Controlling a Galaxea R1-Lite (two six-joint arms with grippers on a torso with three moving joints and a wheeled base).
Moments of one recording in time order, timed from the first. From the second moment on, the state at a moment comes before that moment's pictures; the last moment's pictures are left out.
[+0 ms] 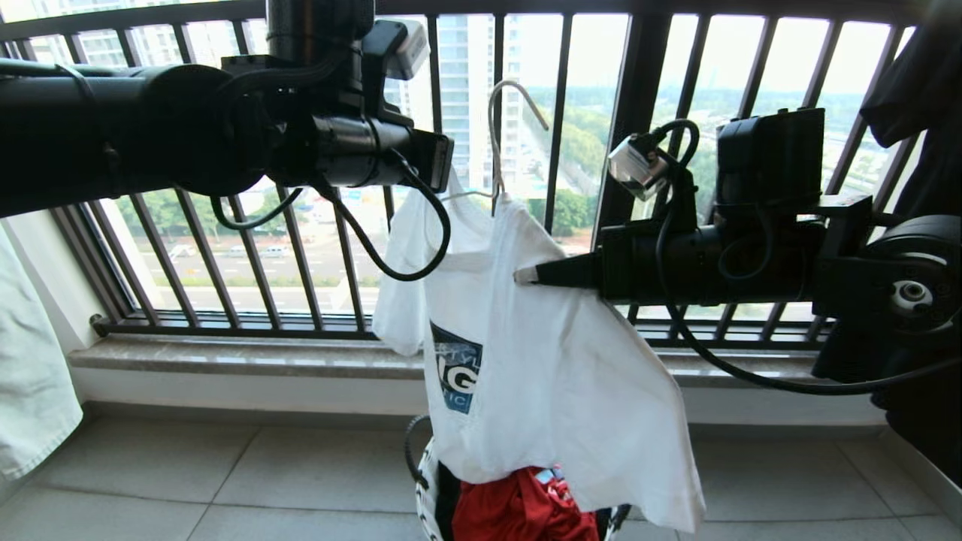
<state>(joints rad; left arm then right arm) -0.55 1.89 -1.88 0.15 0.12 0.08 0.48 1.73 -1.27 -0.21 0.71 0.40</state>
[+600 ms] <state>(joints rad) -0.66 1.73 -1.79 0.26 0.01 0.05 0.46 1.72 -1.30 -0.21 0.77 0.48</state>
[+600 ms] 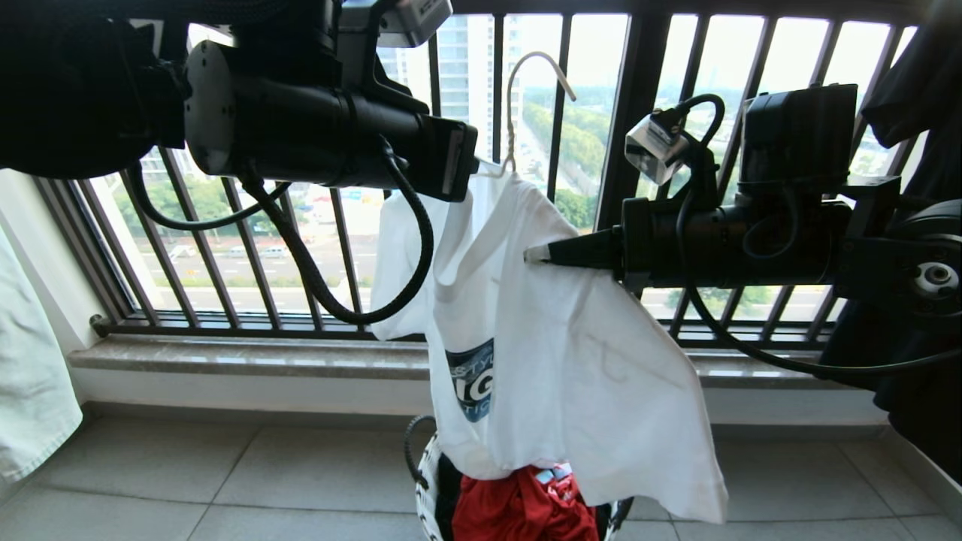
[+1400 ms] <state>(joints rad) -0.80 1.65 -1.72 0.26 0.01 0.05 0.45 1.73 -1.31 -0.21 0.77 0.51</state>
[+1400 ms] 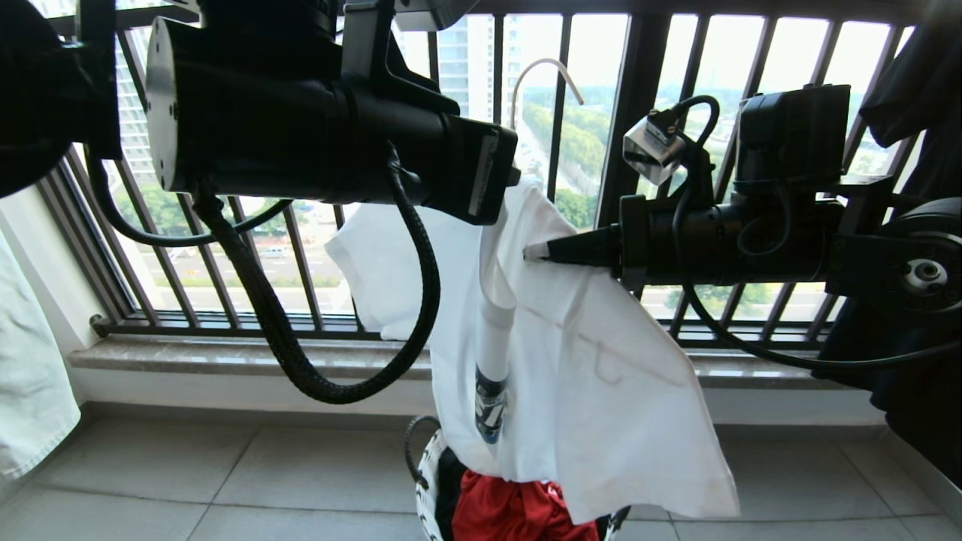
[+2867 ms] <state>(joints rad) -0.81 1.63 -1.79 0.54 0.22 0.05 0.45 1.70 -1.31 -0.21 0.77 0.51</state>
